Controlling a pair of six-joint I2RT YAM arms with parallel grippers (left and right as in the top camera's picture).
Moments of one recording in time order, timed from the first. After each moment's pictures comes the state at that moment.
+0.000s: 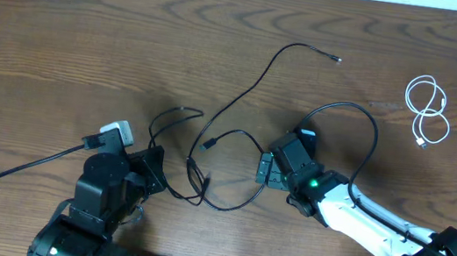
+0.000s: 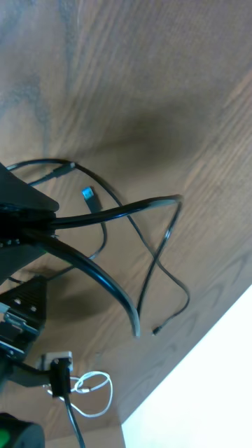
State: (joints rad) left arm -0.30 0.51 0.61 -0.71 0.00 -0.78; right arm 0.70 1.55 0.68 -0.23 0.15 0.75
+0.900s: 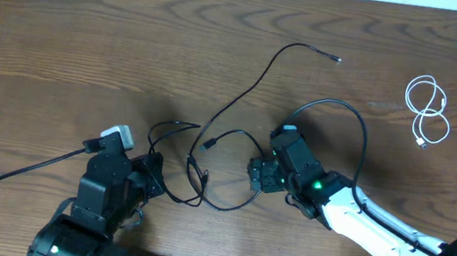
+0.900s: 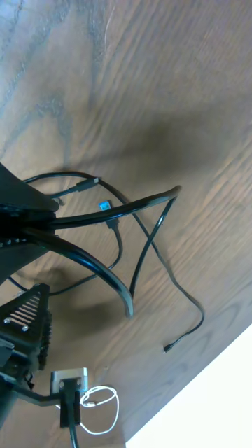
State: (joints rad) left arm -0.30 0.52 0.61 -0.78 0.00 -0.80; right arm 0.71 1.50 0.68 -0.17 -0.04 0.50
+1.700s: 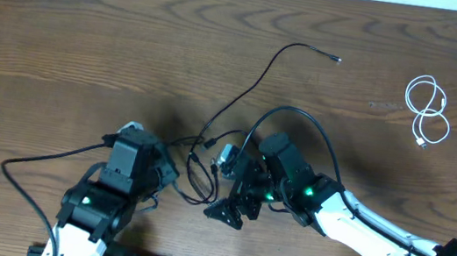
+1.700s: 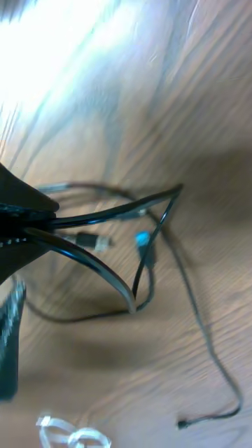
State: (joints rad) left arm -0.30 0.81 0.61 -0.75 0.08 -1.00; right arm 0.78 1.50 0.68 0.02 -0.72 -0.04
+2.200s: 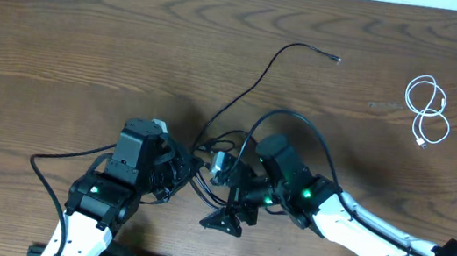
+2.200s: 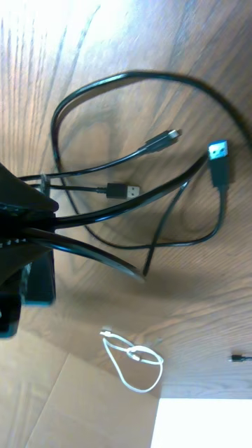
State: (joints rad) left arm -0.30 0.88 0.61 -0.62 0.40 -1.14; right arm 0.81 1.50 0.68 0.05 -0.82 -0.08
